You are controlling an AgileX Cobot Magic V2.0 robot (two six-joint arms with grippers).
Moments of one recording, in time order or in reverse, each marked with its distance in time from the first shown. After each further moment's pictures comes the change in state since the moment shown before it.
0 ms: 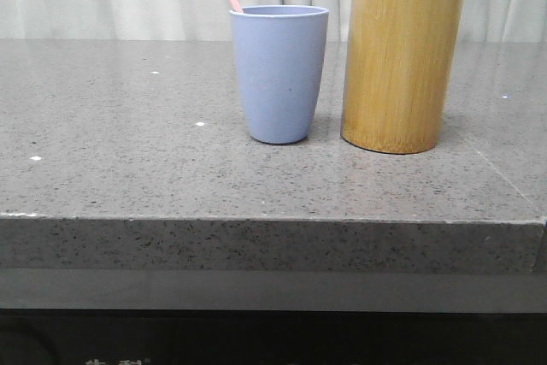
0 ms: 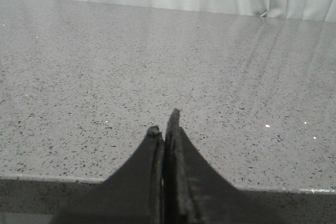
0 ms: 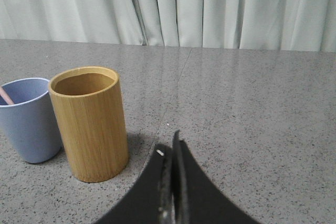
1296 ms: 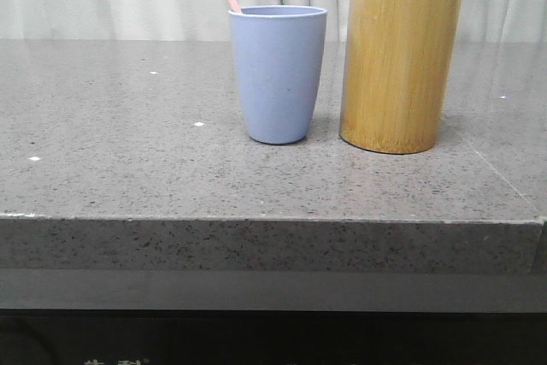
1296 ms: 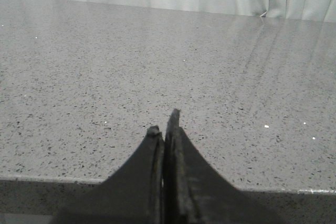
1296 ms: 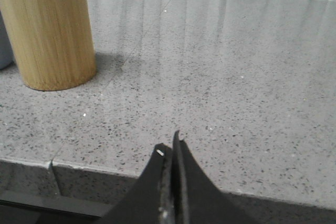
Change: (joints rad) left arm 0.000 0.000 0.000 0.000 0.000 0.000; right arm 0.000 -0.205 0.414 -0.055 -0.157 0.000
